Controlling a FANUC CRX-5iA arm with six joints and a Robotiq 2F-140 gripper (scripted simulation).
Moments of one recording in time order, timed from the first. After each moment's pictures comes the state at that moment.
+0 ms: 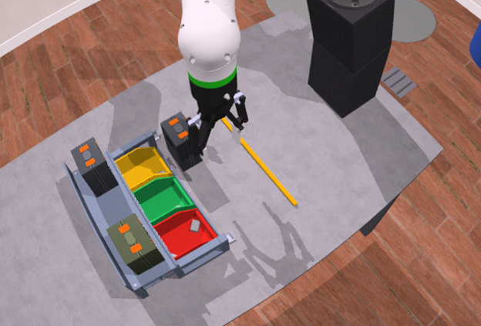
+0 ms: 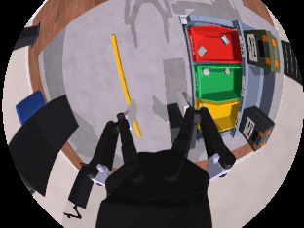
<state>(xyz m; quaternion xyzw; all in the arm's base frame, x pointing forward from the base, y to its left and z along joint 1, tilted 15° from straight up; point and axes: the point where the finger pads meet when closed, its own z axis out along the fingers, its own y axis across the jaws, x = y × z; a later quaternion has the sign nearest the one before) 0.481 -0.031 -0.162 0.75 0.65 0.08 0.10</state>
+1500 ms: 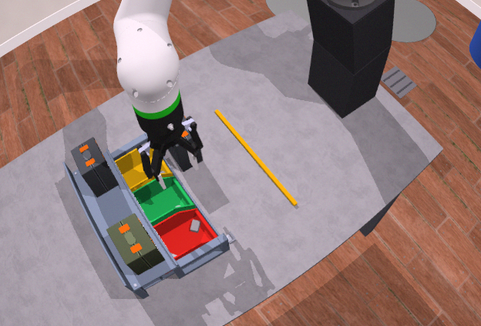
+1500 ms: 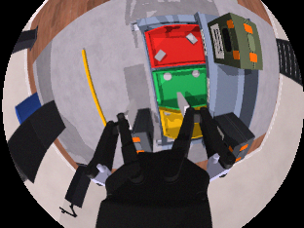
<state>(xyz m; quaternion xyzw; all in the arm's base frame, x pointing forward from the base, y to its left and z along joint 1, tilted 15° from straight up) 0.598 -0.046 -0.131 0.74 0.65 0.09 0.10</state>
